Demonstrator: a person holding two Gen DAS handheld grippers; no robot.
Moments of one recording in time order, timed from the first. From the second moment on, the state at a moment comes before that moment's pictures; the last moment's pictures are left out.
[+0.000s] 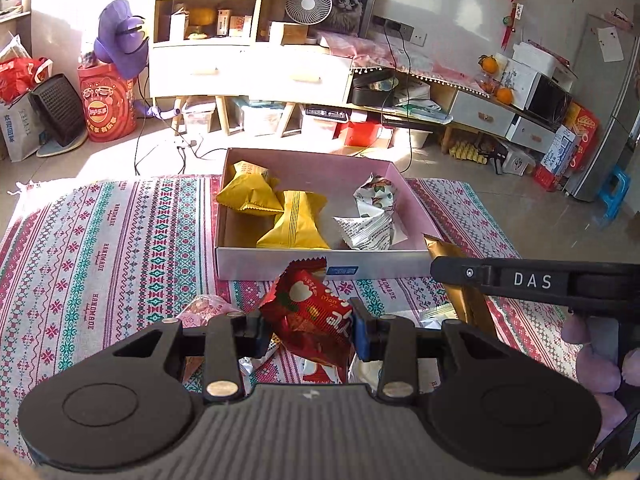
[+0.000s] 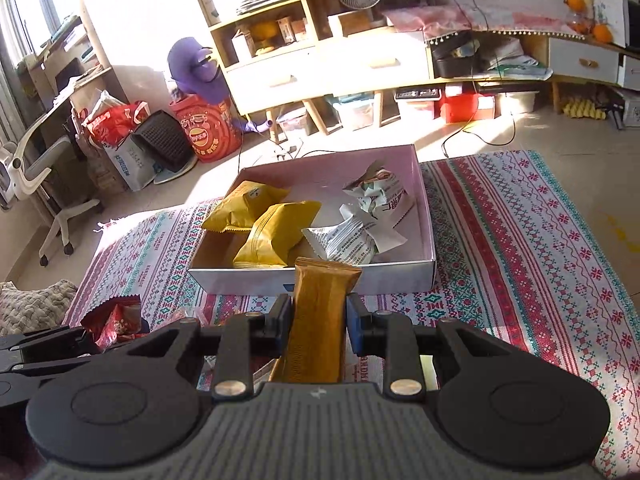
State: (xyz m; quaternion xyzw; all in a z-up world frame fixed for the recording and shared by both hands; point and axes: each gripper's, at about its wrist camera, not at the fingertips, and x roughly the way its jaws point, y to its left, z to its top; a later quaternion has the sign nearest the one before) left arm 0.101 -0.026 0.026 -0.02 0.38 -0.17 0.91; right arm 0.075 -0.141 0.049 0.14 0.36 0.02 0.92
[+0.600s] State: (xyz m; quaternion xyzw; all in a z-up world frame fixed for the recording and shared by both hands) left arm 0.182 -0.047 0.010 -0.07 0.39 -0.15 0.90; right arm 0.147 -0.172 0.030 0.18 0.35 -0.03 0.92
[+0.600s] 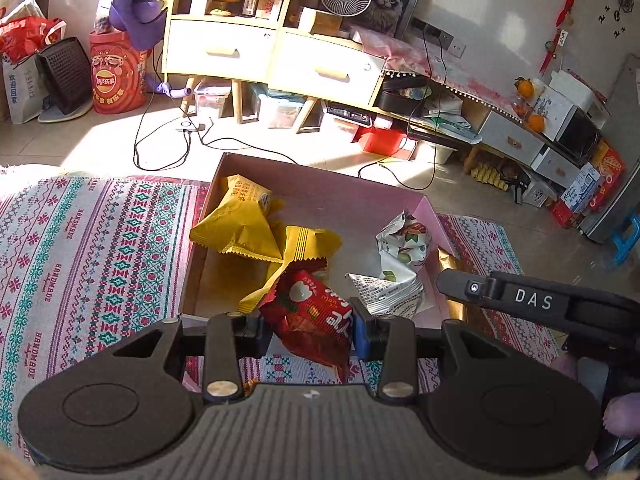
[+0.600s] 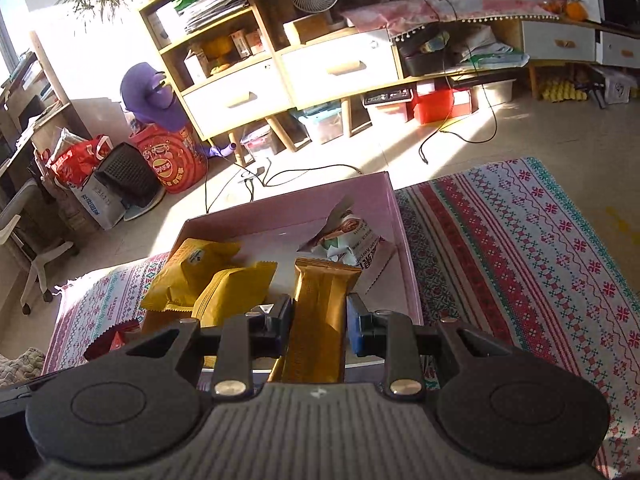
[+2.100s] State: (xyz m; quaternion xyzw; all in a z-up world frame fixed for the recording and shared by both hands) left arm 0.184 -0.059 0.024 -0.02 0.38 -0.16 0.91; right arm 0.128 -0.189 0.049 0.15 0.34 0.00 0.93
